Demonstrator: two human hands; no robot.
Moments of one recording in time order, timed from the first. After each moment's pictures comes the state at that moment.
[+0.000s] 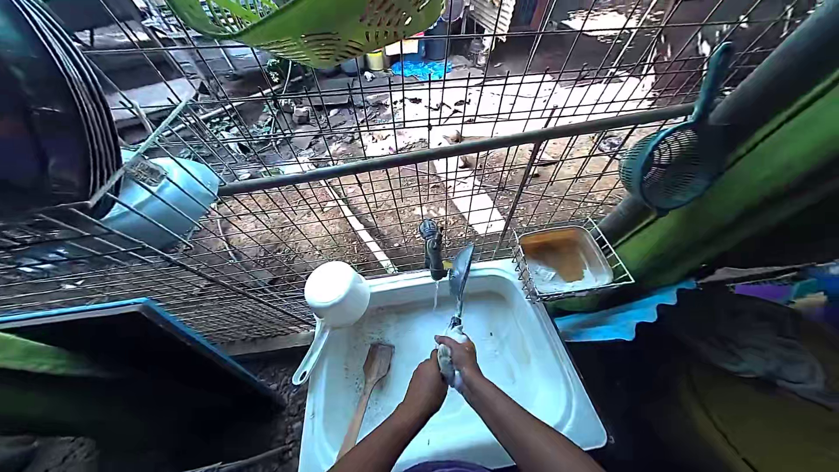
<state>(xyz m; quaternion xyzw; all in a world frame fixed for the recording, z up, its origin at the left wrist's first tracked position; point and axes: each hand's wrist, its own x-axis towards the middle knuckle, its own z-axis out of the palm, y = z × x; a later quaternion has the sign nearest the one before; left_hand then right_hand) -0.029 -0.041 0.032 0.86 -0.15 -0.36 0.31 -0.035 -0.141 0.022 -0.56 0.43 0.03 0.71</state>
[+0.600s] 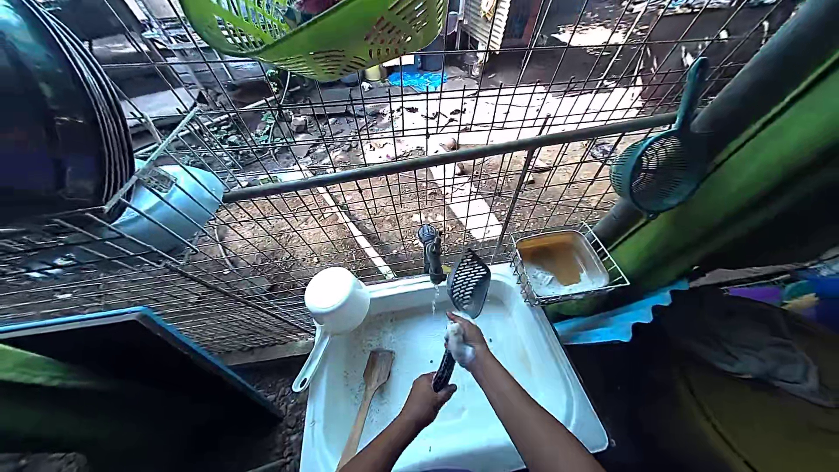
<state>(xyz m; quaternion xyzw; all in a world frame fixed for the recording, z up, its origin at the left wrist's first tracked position) -0.037 -0.022 0.007 0.78 -0.08 -0.43 0.46 -0.002 -0.168 0.032 -0.39 0.43 0.01 0.82</state>
